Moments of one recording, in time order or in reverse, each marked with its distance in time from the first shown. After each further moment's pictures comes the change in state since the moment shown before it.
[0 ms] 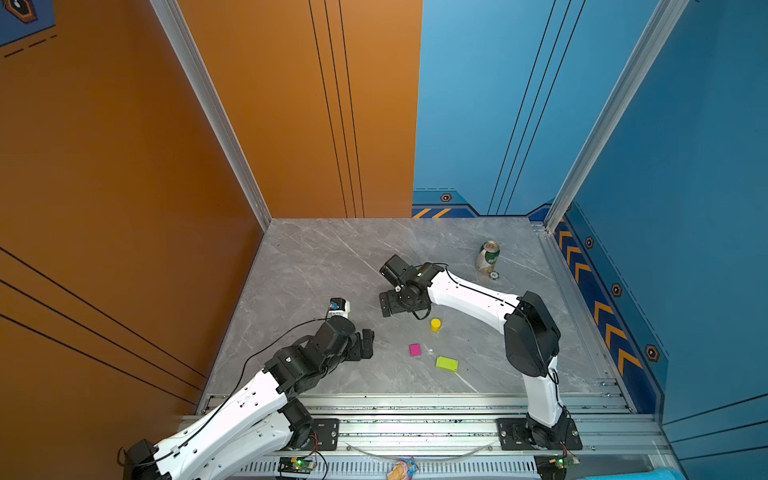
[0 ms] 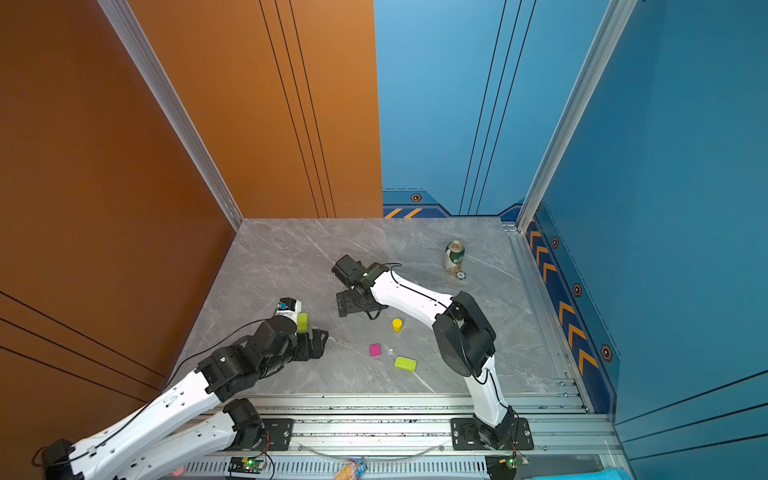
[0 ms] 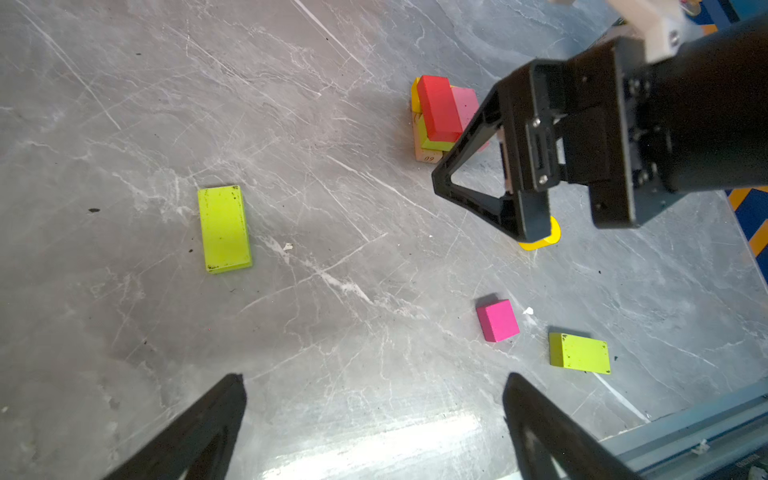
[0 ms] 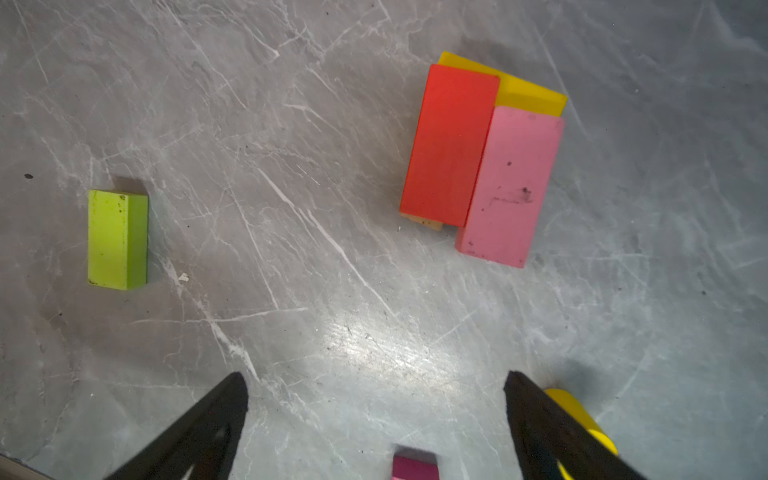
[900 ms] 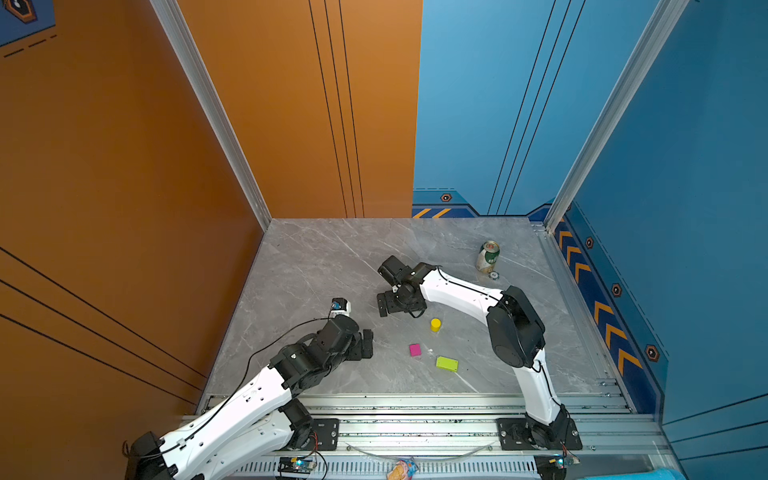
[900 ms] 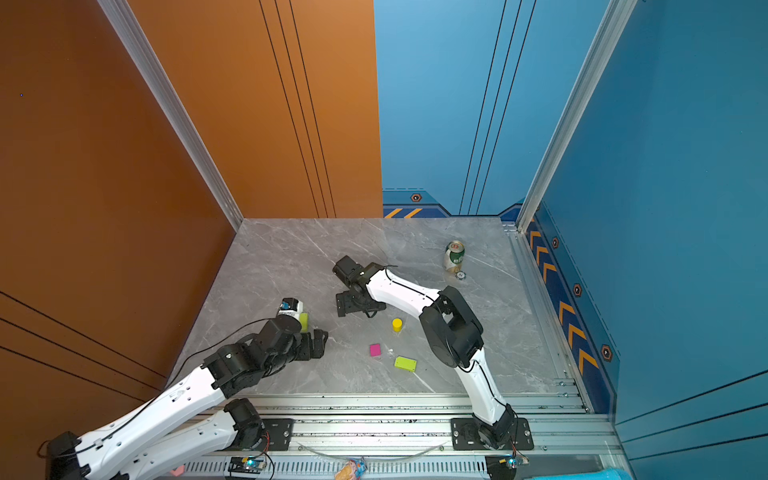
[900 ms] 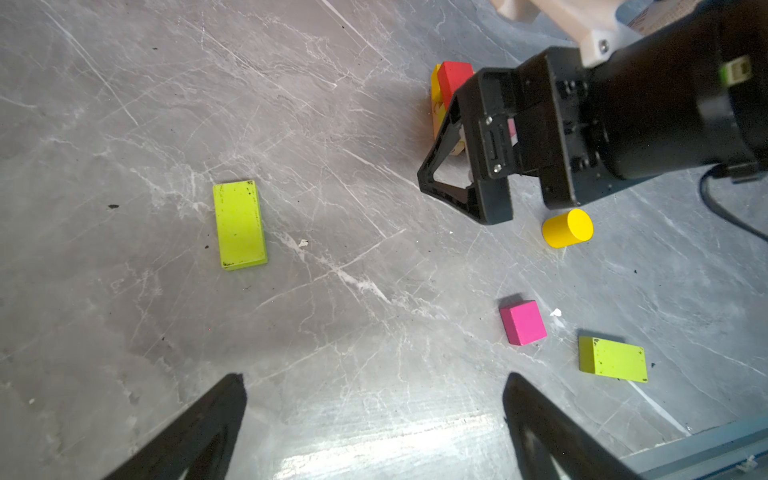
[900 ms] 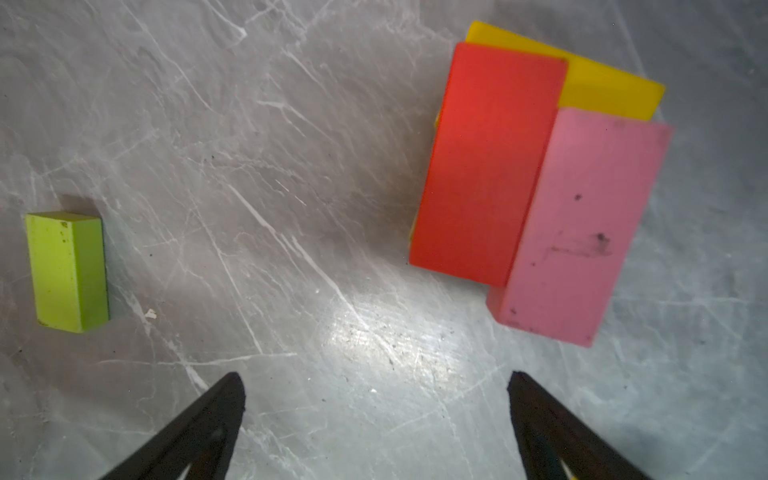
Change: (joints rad) left arm 0.001 0.045 0.002 -0.006 -0.025 0.009; right arm -0.031 0.114 0.060 0.020 -0.056 -0.001
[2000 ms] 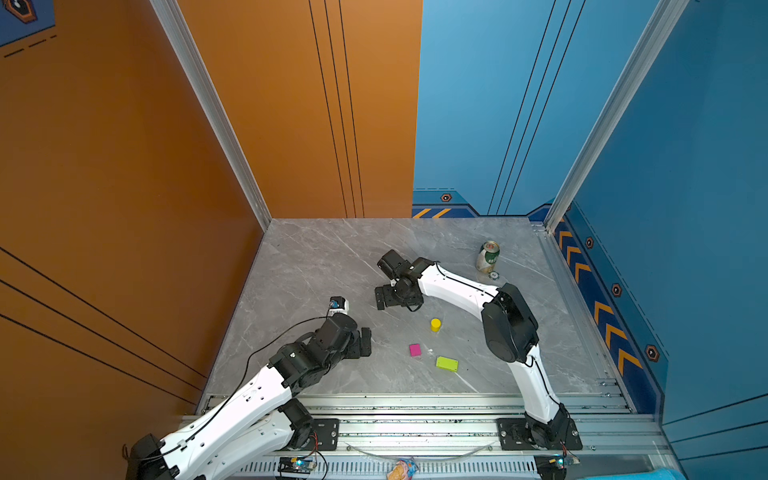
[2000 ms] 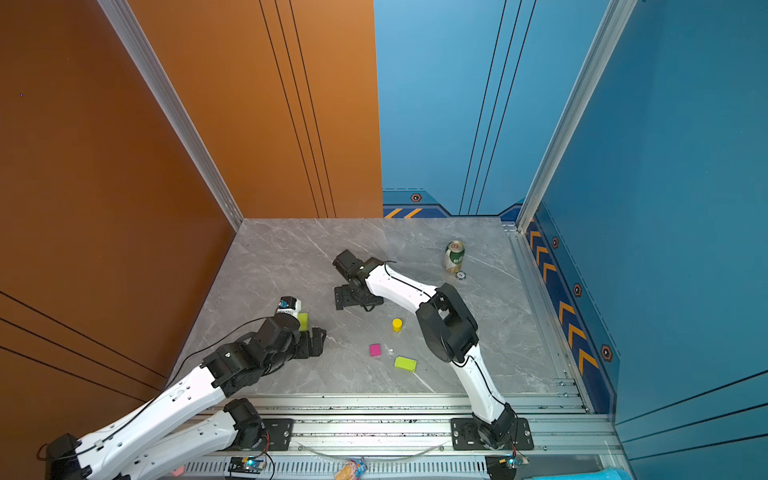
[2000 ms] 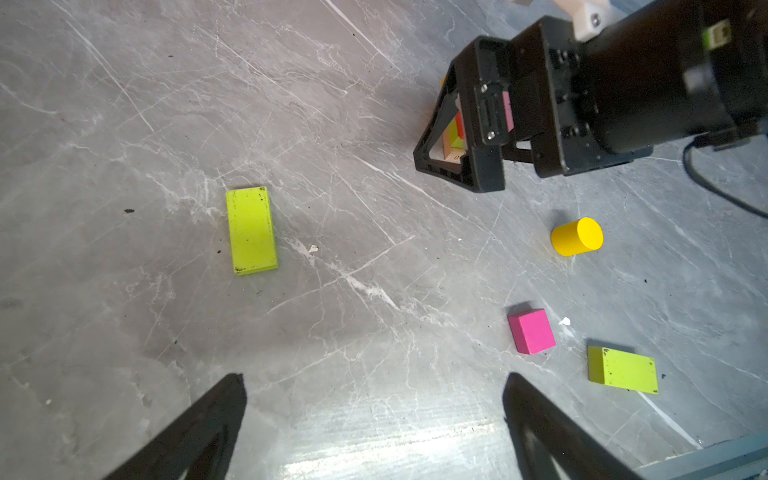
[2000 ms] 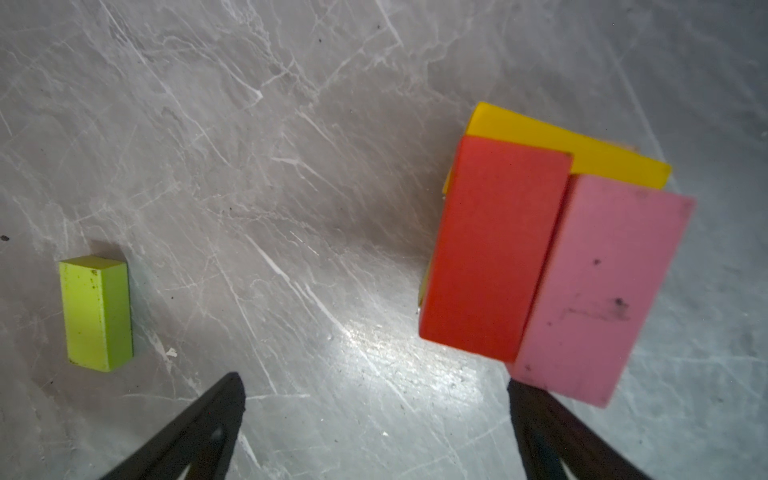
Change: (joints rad) left arm 0.035 0.000 0.003 0.000 0.001 0.018; right arm -0.024 0.057 0.085 -0.002 -0.024 -0.005
